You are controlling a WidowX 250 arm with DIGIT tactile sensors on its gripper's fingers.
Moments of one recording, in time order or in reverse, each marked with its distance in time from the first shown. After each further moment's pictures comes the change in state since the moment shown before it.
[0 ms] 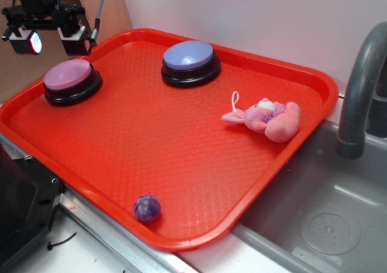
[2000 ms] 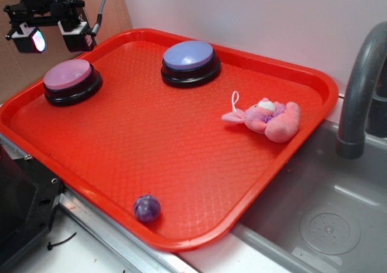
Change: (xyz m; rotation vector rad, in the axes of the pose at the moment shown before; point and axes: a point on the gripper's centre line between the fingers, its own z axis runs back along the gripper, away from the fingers) arm -0.001 -0.002 0.020 -0.067 0.073 -0.013
